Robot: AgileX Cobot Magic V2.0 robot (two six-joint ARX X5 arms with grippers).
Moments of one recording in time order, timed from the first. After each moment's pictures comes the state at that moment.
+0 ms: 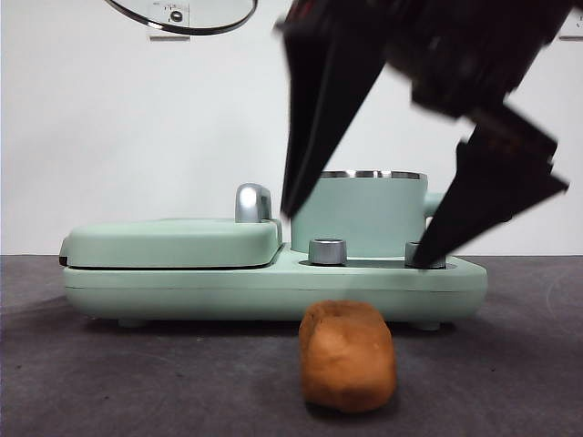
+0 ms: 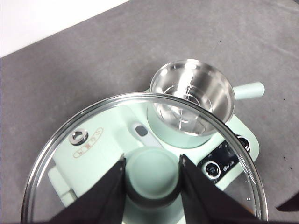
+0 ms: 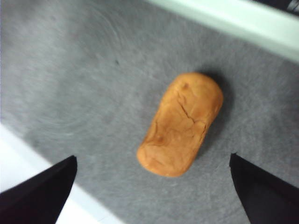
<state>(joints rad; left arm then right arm) -0.37 1.63 2.09 -1.17 0.27 0.16 0.89 1.28 0.85 -0.58 -0.12 0.54</state>
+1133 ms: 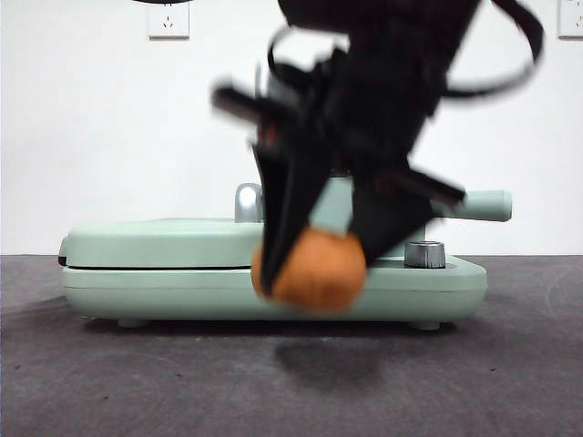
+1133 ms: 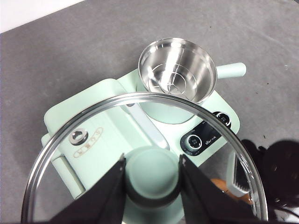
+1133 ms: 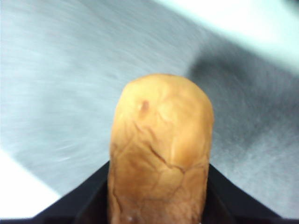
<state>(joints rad) -0.38 1.47 1.99 -1.25 0.27 0.14 0.86 1.57 1.07 -0.65 -0.19 0.49</state>
